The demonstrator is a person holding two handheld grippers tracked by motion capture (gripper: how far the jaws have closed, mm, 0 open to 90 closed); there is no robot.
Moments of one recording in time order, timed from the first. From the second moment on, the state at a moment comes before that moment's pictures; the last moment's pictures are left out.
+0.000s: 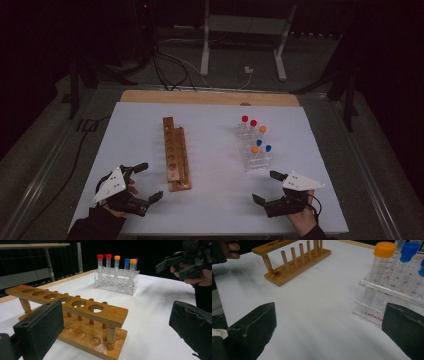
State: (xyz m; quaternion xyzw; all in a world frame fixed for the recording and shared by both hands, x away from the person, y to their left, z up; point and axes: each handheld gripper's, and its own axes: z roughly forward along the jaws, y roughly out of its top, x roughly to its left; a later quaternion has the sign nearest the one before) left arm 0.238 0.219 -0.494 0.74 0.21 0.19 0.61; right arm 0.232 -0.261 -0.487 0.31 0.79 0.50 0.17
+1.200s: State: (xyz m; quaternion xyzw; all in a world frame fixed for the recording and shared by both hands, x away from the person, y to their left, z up) left arm 0.238 0.221 -0.493 0.73 0.22 0.19 0.61; right arm 0.310 -0.291 -0.429 0.38 0.75 0.50 0.19
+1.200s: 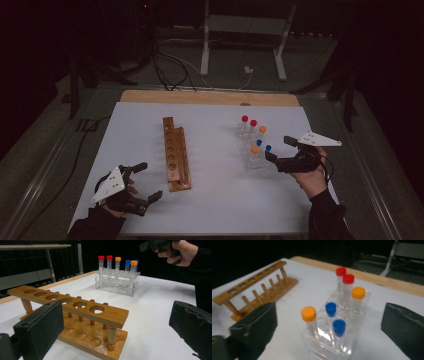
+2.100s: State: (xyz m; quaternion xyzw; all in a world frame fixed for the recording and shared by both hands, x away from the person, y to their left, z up) left arm 0.238 0.221 -0.493 0.73 0.22 0.20 0.61; right arm 0.329 -0.282 -0.459 0.41 0.81 0.38 0.18
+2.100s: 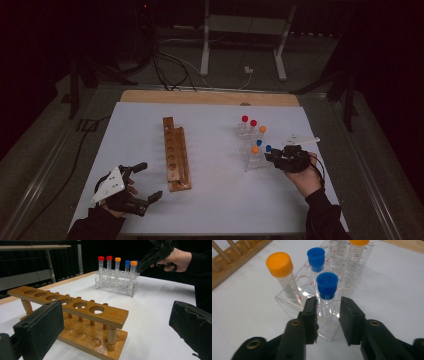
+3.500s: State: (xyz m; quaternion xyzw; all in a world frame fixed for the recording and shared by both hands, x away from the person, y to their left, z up) left arm 0.240 0.219 -0.492 0.74 0.23 0.19 0.60; right arm 0.319 -0.281 -0.403 0.39 0.80 0.39 0.22
